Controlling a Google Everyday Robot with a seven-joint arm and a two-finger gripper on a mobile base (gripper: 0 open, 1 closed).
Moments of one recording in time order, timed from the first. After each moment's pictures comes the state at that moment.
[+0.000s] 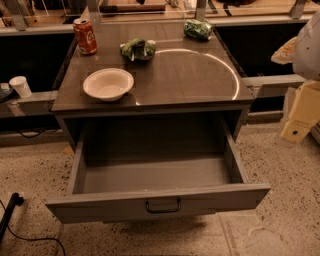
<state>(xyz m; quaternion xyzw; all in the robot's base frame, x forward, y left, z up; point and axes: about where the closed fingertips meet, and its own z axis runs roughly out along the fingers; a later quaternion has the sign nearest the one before) 0.438 -0.217 0.976 -0.60 0.78 -0.03 0.16</state>
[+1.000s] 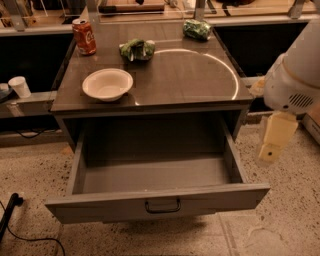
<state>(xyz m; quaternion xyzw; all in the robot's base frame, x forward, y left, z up) 0.451 -0.210 0.899 -0.62 0.78 0.01 0.12</state>
